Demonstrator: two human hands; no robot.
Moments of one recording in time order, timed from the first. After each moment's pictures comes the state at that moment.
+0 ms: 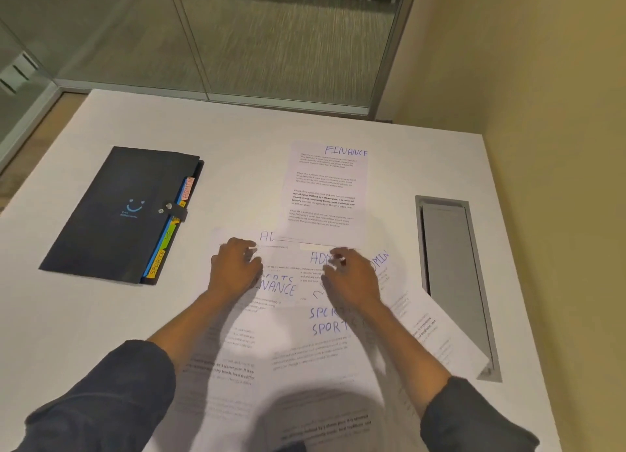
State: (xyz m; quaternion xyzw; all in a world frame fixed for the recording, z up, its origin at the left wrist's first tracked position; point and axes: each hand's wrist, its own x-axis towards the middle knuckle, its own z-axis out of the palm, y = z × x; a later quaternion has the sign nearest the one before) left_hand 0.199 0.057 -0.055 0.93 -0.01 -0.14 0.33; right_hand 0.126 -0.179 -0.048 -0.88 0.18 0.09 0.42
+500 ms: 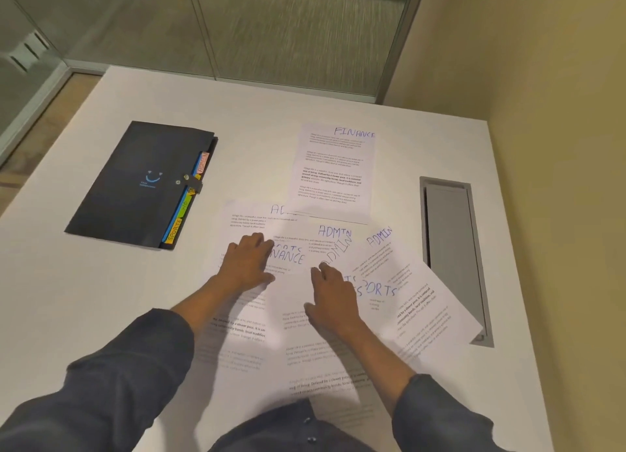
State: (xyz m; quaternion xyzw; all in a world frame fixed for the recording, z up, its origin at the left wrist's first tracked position) left_hand 0.159 0.074 -0.067 0.95 -0.20 -0.23 0.04; right_hand 0.047 -0.116 -0.081 -0.97 0.02 0.21 0.16
